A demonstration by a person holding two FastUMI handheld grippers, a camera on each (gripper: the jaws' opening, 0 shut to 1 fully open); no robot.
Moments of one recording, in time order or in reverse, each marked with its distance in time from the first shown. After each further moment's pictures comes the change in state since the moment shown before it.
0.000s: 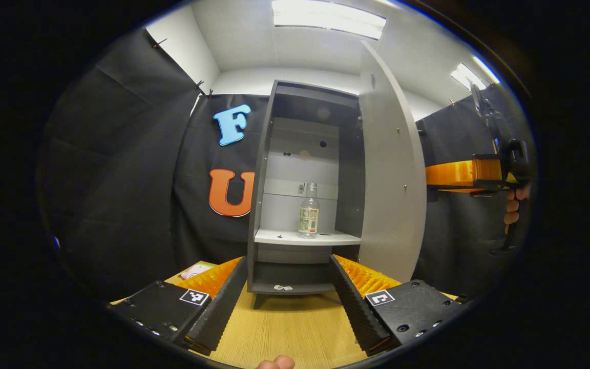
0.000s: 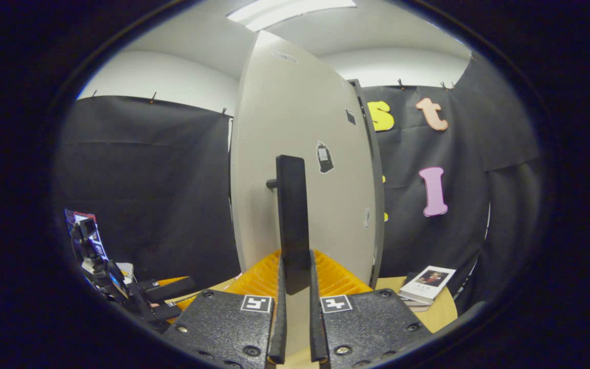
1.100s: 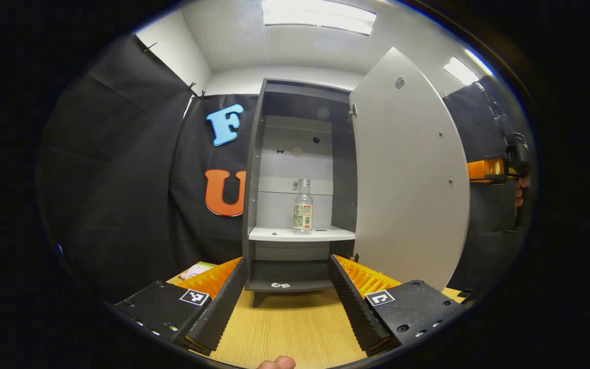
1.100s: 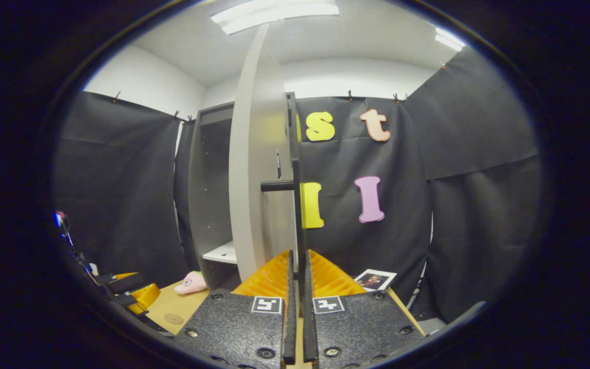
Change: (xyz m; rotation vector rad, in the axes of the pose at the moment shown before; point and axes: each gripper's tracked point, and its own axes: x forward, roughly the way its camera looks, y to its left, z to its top) left arm 0.000 -0.019 -0.010 0.036 0.029 -0.021; right arm -0.019 -0.070 0.013 -0.010 -0.058 -0.300
